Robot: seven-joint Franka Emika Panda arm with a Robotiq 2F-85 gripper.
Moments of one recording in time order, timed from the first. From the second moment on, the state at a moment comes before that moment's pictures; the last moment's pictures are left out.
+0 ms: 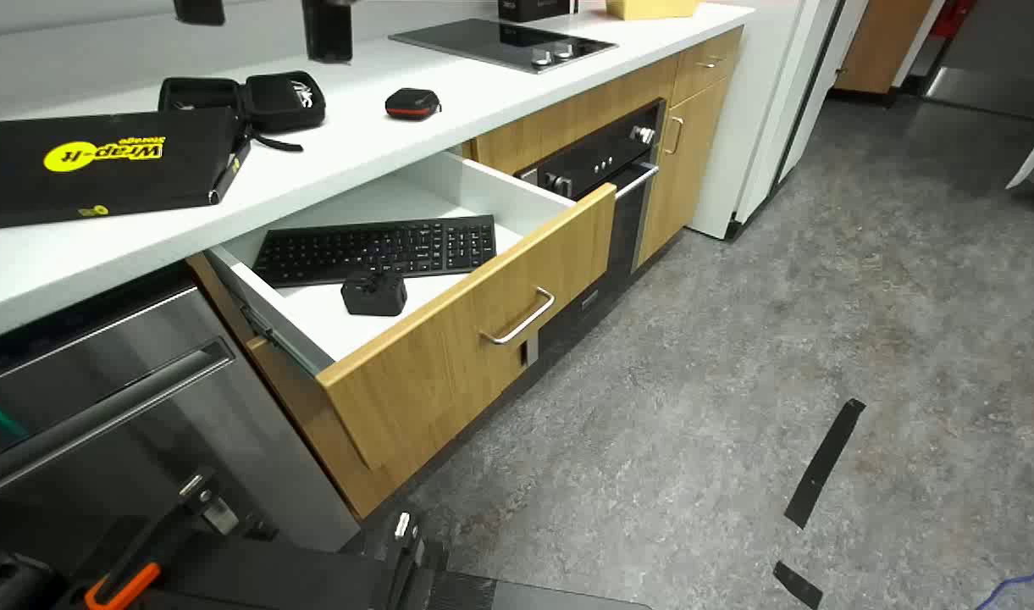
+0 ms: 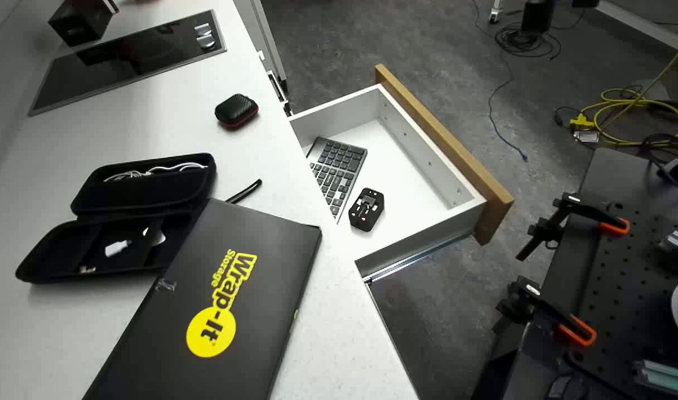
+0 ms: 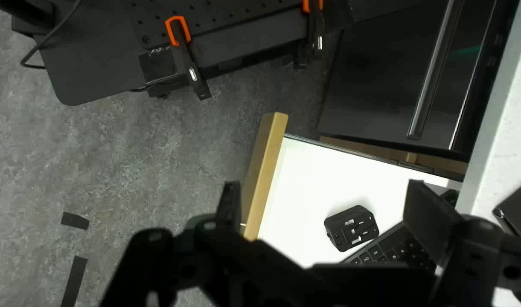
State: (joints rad) arm -0.09 -0.51 -0.11 -2.47 0.06 1.77 0.09
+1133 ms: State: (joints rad) arm -0.25 -0.01 -0.17 -2.51 -0.12 2.48 0.24
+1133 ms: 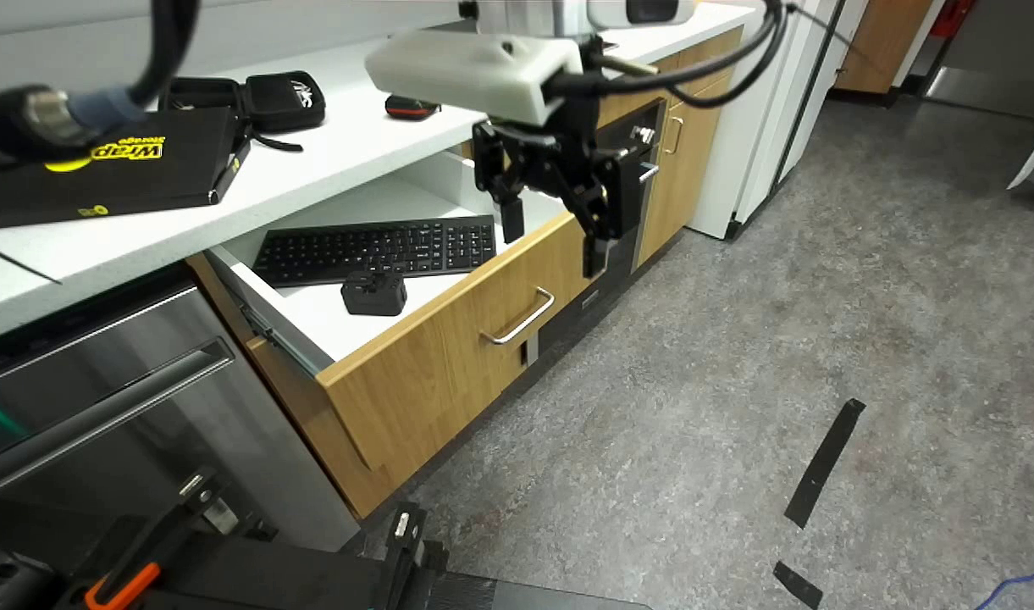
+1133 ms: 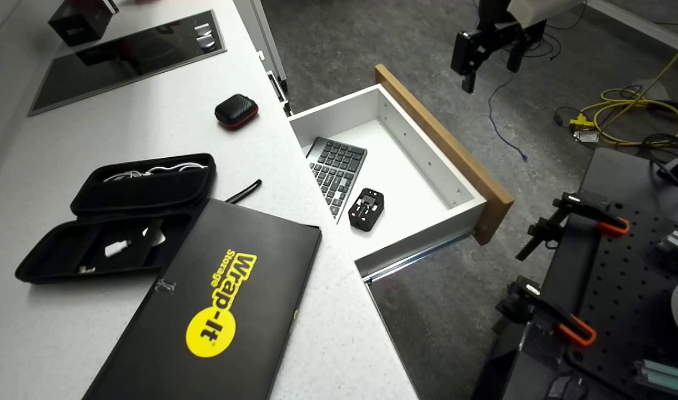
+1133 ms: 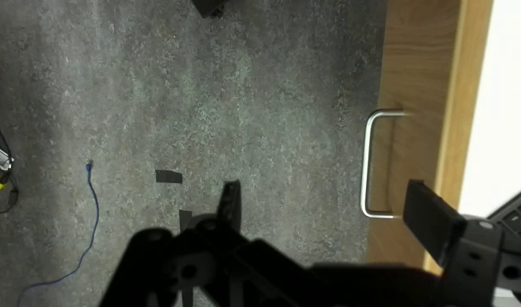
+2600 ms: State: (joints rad) arm -0.13 0.51 -0.26 -2.28 -0.13 2.83 0.69
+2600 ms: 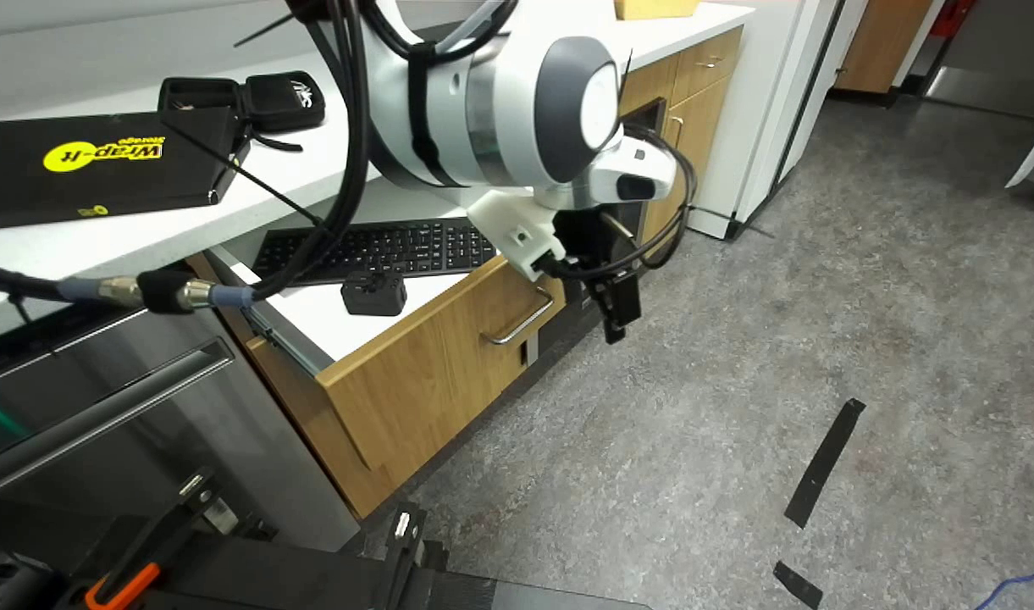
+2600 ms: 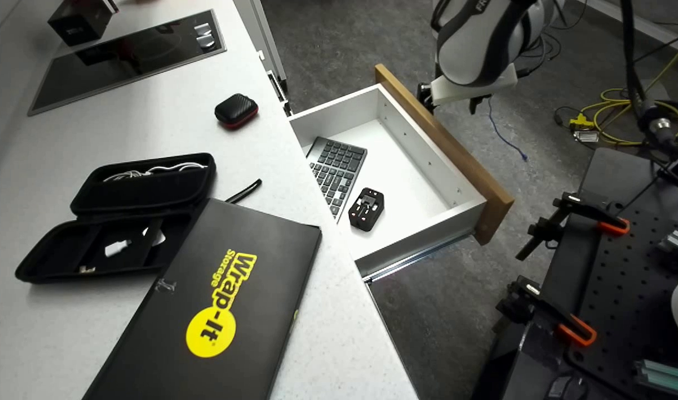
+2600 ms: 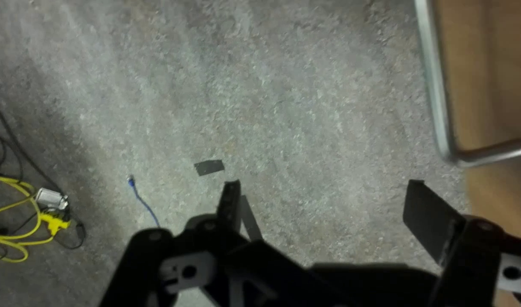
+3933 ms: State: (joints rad) arm -0.03 0.87 0.01 -1.63 0.20 2.38 0.41
